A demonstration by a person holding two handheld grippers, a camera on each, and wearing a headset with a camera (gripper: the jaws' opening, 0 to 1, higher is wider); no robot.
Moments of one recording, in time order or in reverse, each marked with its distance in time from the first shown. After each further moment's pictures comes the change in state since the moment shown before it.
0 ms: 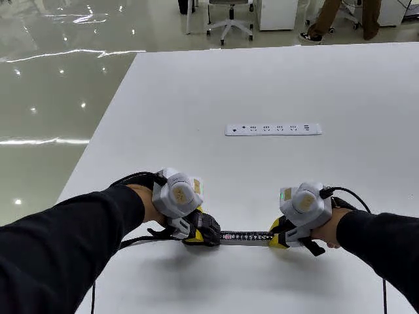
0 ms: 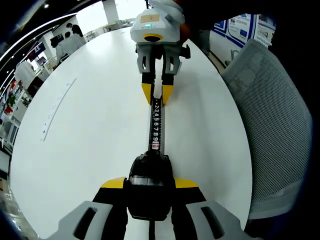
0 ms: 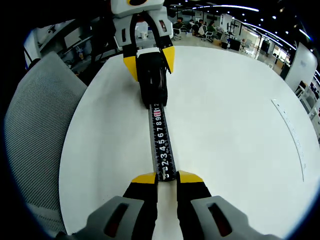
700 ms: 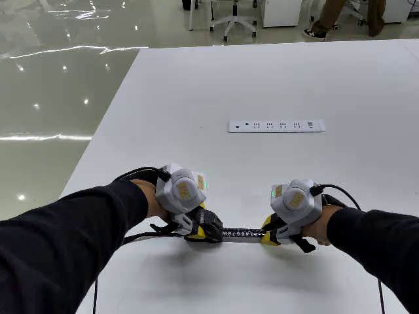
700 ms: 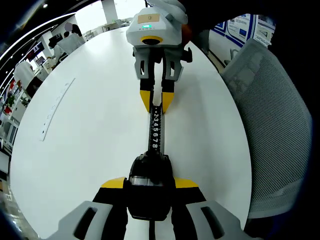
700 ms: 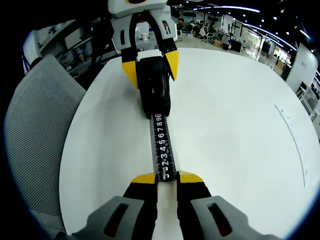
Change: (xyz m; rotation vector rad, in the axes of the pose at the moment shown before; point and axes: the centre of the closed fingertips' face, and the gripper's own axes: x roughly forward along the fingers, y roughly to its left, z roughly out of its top) left arm 0.001 0.000 0.001 0.003 0.007 -0.007; right arm 0.012 0.005 0.016 -0.001 -0.015 0.004
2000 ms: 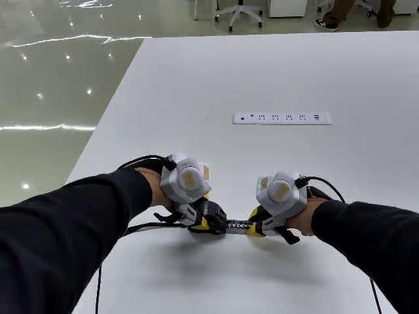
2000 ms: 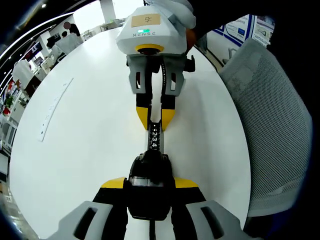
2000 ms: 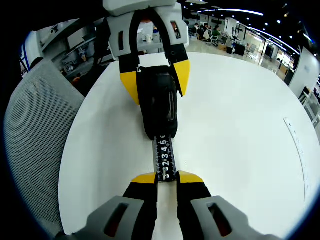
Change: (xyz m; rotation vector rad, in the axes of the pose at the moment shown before) left arm -0.001 0.000 -0.001 0.007 0.006 -0.014; right arm 0.024 0.005 0.033 -0.028 -0.018 0.022
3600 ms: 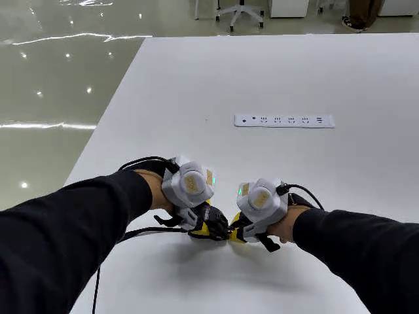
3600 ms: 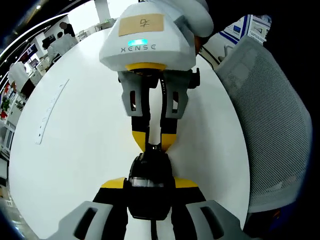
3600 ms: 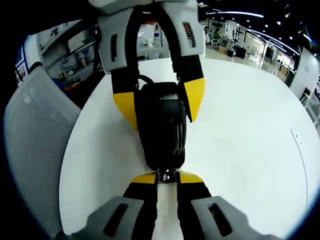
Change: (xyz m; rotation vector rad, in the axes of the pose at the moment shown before) left arm -0.002 -0.003 -0.001 0.026 0.005 -0.017; right arm 0.027 0.006 0.035 0.018 -0.039 0.008
